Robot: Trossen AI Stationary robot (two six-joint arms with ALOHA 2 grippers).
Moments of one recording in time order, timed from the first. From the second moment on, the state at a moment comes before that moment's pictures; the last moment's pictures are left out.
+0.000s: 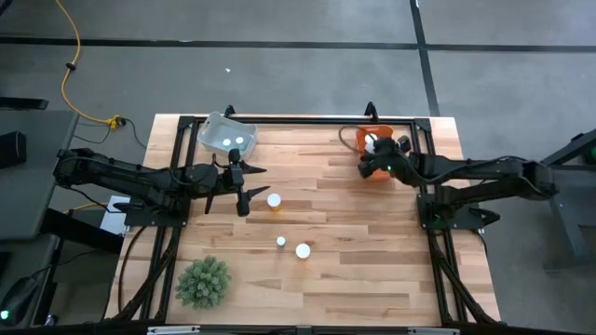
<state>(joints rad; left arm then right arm) 0.05 0.96 0.49 0.21 -0.33 0.11 -0.24 1.02 0.58 -0.30 0.68 0.39</state>
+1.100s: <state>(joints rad) 0.05 0.96 0.49 0.21 -0.35 0.11 -0.49 1.23 0.51 -0.06 0.47 0.37</state>
